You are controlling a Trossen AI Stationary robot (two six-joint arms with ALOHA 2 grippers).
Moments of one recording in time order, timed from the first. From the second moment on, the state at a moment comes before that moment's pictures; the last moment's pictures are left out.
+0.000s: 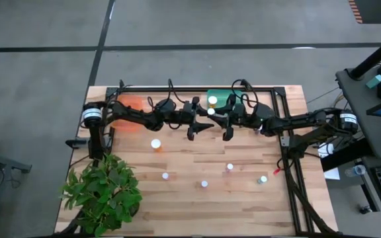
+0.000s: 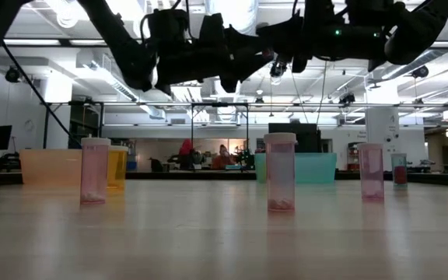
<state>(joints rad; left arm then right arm) 0.27 1.85 0.96 1.12 0.41 -0.15 -0.25 1.35 0.54 1.01 -0.13 0.02</state>
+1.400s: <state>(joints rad) 0.28 1.86 0.96 1.13 0.41 -0.15 -0.24 1.35 0.54 0.99 -0.13 0.05</state>
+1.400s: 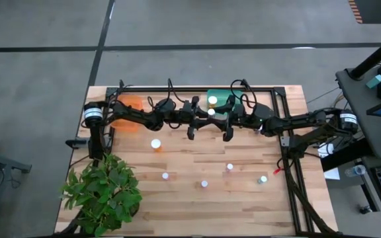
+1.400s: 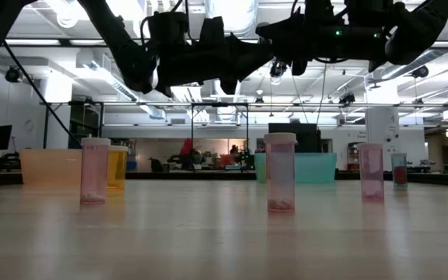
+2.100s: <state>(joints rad) 0.29 1.85 0.95 0.91 0.41 -0.06 -0.27 1.14 0.75 0.11 -0.10 -0.05</state>
